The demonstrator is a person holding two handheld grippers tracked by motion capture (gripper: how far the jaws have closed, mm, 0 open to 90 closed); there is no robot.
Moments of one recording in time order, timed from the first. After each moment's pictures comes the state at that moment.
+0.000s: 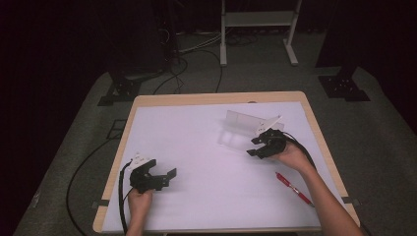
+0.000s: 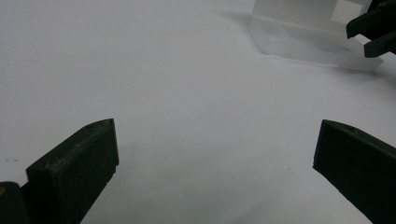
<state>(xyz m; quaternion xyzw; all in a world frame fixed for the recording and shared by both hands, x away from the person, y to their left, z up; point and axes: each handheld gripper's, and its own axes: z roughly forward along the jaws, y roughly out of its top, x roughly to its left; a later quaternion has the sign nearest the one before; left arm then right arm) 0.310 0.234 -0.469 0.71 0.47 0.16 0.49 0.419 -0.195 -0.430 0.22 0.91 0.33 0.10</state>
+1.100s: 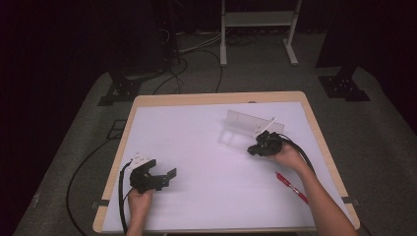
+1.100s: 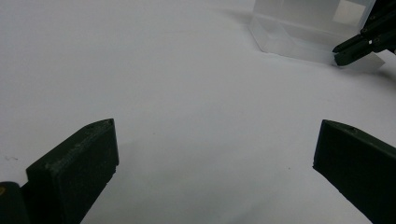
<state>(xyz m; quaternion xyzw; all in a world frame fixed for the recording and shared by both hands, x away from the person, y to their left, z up) 0.310 0.234 -0.469 0.71 0.47 0.16 0.49 0.432 -0.192 -0.455 0.21 0.92 0.31 0.08</state>
